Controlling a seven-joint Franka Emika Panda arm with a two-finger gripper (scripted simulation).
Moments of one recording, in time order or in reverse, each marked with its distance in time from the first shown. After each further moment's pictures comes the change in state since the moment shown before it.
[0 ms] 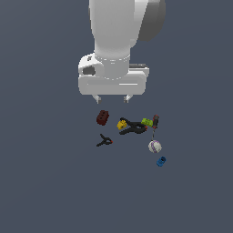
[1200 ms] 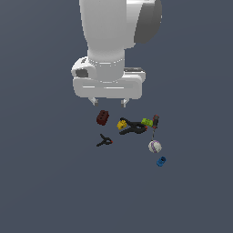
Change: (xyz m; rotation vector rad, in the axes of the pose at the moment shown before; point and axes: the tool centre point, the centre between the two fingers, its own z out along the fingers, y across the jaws) arm 0.014 0.012 0.001 0.020 0.009 0.094
